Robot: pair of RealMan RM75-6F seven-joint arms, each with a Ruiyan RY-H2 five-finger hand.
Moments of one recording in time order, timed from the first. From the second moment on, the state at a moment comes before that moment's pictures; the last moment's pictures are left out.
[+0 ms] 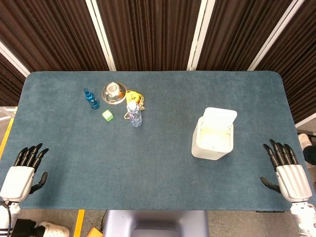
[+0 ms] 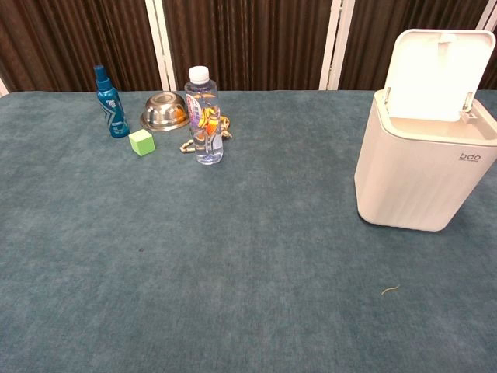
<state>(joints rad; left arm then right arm) -0.13 -1.15 -0.01 -1.60 1.57 1.46 0.12 0.06 -1.11 0.01 -1.60 -1.60 1.51 -0.08</state>
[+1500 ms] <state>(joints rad) -0.14 -1.15 -0.02 -1.60 1.56 1.46 0.15 0.95 -0.53 0.18 -1.99 -0.59 0.50 -0.25</state>
